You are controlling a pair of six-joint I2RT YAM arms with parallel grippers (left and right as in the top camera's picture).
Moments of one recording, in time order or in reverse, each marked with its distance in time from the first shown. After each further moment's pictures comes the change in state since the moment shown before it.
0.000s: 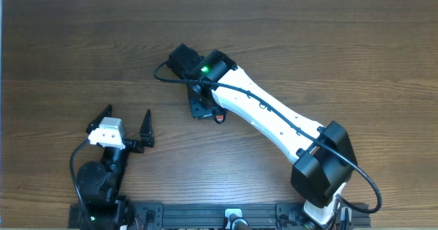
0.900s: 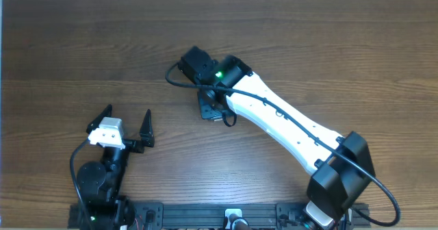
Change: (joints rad) left arm 0.000 0.000 0.000 0.000 0.000 0.000; right arm -0.022 -0.114 -0.126 0.057 0.038 -0.003
